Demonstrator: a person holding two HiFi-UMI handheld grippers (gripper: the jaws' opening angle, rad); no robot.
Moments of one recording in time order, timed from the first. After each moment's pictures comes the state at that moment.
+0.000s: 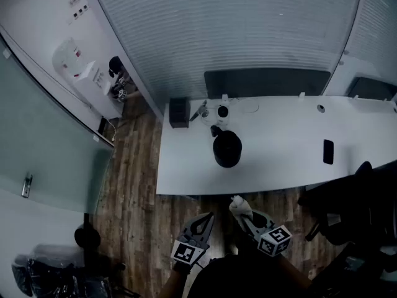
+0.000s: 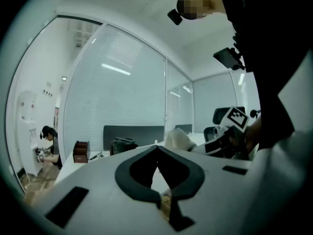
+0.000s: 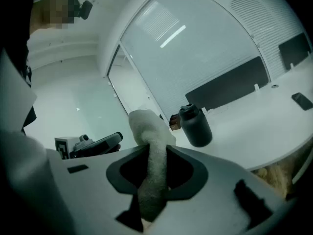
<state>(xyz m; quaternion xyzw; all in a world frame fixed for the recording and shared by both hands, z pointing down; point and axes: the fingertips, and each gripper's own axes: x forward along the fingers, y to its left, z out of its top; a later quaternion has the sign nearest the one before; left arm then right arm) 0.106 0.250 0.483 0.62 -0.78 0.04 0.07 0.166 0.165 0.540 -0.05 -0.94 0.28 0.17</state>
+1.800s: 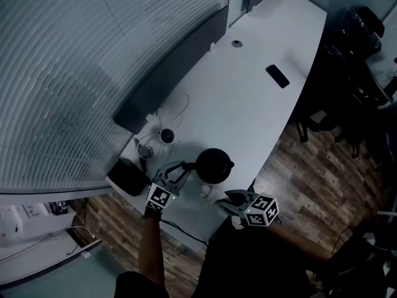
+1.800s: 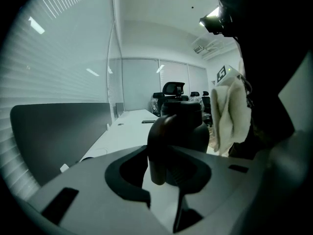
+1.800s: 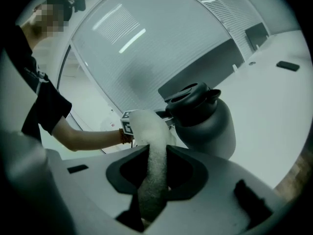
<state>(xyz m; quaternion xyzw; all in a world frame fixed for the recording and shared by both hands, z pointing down) -0.190 0.008 0.620 0.92 -0.32 0.21 0.02 -0.090 0.121 0.592 0.16 -0.90 0.38 0.17</state>
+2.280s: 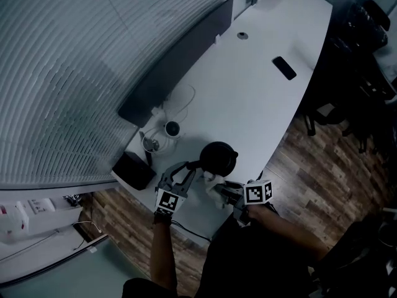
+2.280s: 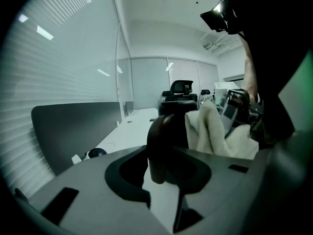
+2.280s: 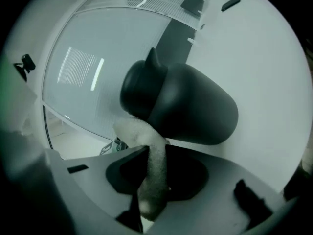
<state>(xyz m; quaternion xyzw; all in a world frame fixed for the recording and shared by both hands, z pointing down) -0.196 0.030 0.618 0.90 -0.38 0.20 0.03 -0.115 0.093 0.638 0.19 -0.77 0.61 0.05</state>
